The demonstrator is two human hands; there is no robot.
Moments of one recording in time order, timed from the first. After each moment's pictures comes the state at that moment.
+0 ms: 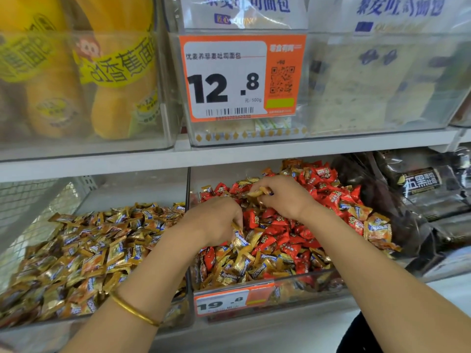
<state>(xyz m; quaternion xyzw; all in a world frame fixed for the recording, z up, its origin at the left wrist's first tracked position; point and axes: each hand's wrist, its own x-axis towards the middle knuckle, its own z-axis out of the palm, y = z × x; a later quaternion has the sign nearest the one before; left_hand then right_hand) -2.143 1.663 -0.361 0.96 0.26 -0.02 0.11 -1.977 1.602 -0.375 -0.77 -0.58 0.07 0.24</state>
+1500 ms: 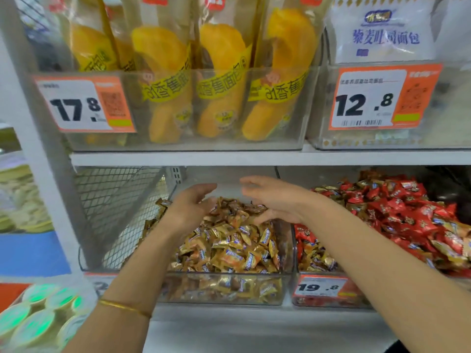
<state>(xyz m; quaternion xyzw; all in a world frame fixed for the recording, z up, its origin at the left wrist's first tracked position) -2.322 1.712 -0.354 0.71 0.43 0.33 0.45 -2.163 1.647 -0.319 -0.65 -0.51 0.44 0.35</state>
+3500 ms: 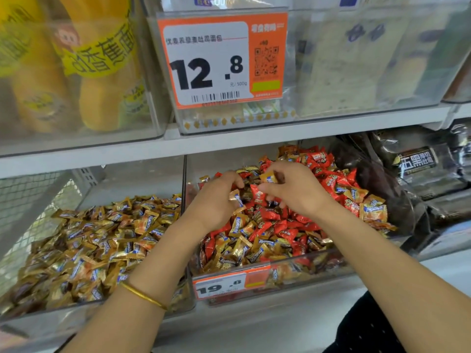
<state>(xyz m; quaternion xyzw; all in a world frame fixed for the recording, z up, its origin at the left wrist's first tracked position) -2.138 1.656 -0.365 0.92 0.31 0.13 0.22 -1.997 1.562 -0.365 -0.75 -0.52 0.11 0.39</state>
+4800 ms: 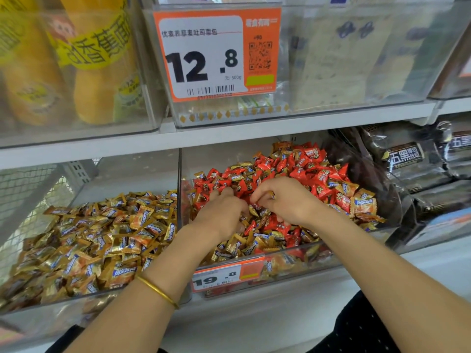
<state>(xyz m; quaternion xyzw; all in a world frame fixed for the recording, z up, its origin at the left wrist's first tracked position) -2.129 1.642 -0.390 0.95 0.29 -0.02 0.10 -2.008 1.548 -0.371 -0.79 -0.54 0.17 0.26</state>
